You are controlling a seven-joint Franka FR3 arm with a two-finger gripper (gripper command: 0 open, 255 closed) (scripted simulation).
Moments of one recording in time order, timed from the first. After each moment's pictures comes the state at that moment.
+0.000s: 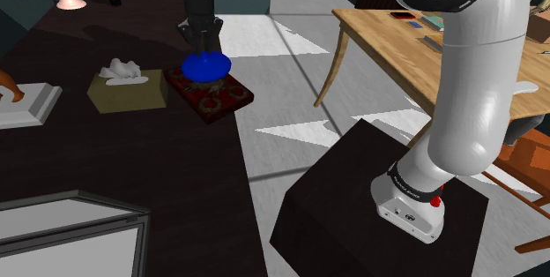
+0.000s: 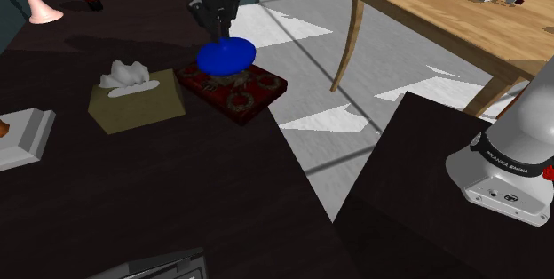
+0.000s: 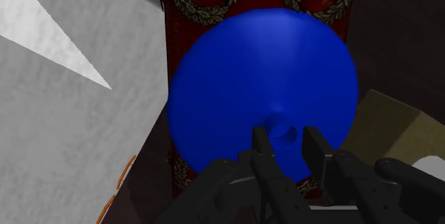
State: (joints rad) arm -0.03 0.53 0.46 -1.35 -0.17 1.86 0.42
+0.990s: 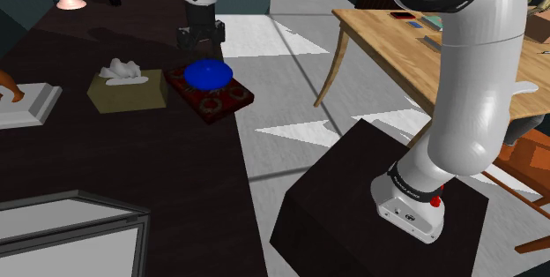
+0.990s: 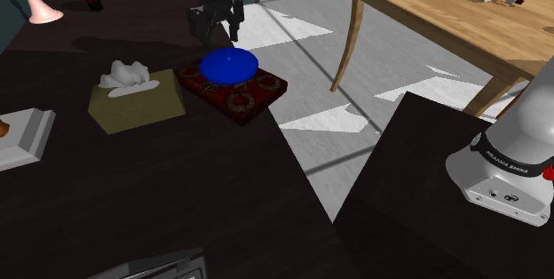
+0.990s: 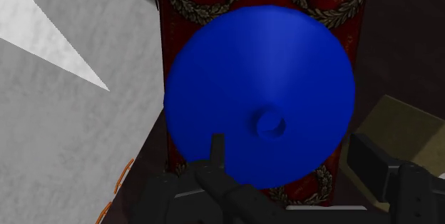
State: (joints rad) arm -0.04 0.54 0.46 -1.40 -0.18 1.92 0.42
